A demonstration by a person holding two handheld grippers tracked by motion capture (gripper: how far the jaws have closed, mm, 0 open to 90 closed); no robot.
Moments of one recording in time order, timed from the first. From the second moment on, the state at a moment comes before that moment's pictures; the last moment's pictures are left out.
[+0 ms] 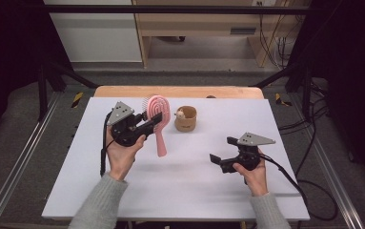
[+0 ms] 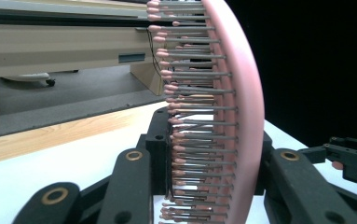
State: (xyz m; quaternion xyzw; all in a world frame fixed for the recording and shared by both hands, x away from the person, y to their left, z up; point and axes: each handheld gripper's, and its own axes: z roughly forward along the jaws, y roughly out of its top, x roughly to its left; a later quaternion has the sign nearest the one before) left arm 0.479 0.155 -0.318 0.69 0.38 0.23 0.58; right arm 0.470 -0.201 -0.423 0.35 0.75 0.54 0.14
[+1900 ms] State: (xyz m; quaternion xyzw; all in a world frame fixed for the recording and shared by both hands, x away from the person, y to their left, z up) left arm 0.528 0.102 -0.273 0.69 0.36 0.25 0.57; right arm 0.463 -0.259 -0.443 0.36 0.74 0.54 0.15
